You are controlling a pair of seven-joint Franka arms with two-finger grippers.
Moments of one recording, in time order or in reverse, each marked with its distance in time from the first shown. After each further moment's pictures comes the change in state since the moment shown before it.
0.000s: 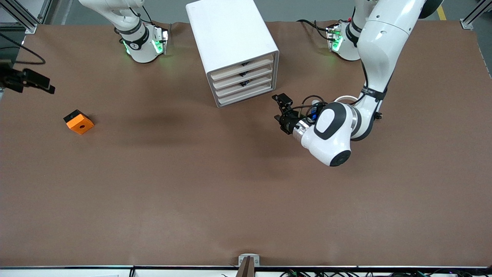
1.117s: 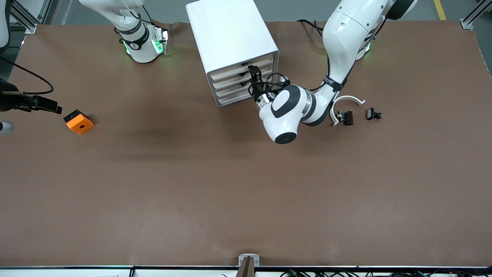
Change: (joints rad) left arm -0.222 0.036 -0.005 0.000 -0.091 -0.096 -0.065; right arm -0.009 0.109 -0.004 0.042 -0.001 0.028 0.001
